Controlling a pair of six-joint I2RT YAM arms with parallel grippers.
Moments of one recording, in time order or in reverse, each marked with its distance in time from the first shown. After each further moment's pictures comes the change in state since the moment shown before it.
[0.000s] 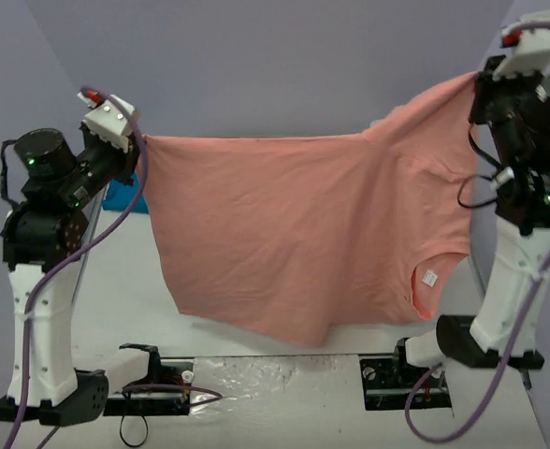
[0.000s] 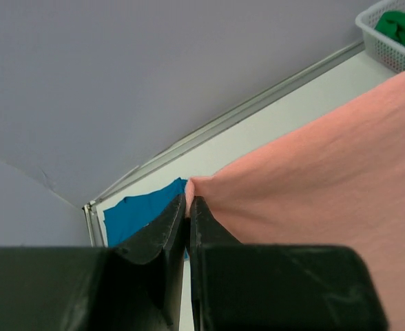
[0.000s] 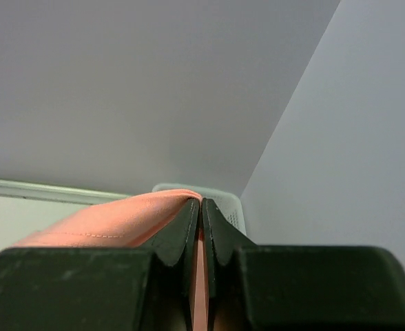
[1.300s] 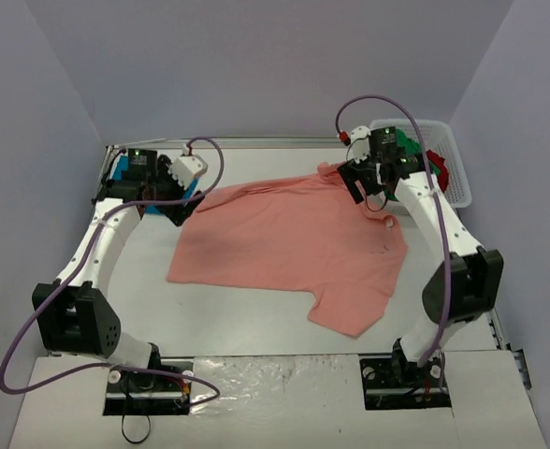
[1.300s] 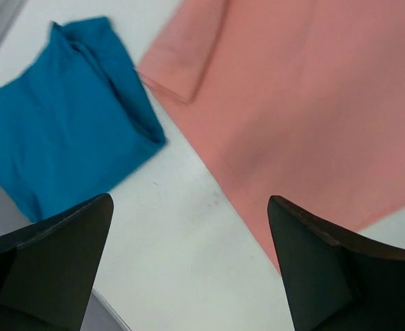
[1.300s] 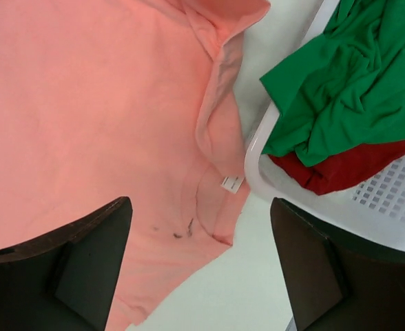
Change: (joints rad) left arm -0.014 0.351 -0.418 0.095 -0.059 0.315; right arm 0.256 0.359 -0.703 0.061 0.100 -0.137
